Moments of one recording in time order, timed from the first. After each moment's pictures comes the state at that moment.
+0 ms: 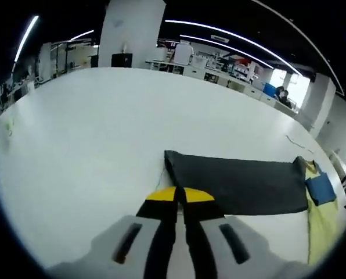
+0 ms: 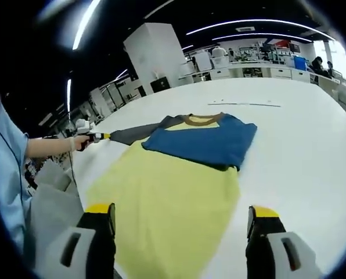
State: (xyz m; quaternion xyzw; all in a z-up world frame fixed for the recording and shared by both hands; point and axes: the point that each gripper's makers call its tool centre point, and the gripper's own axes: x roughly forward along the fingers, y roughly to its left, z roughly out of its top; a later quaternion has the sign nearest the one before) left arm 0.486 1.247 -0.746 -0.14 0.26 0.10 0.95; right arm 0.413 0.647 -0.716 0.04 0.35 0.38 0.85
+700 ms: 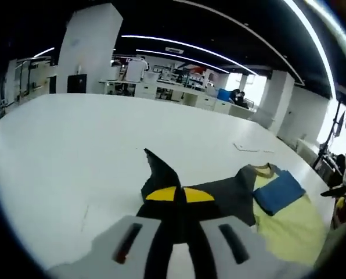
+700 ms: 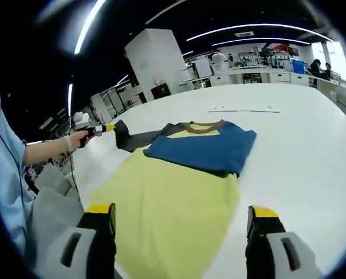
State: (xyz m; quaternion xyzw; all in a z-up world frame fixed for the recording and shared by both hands) left arm 0.531 1.114 -0.671 -0.10 0.21 -0.07 0.97; right arm 0.411 0.641 -0.705 0.05 0.33 0.37 0.86
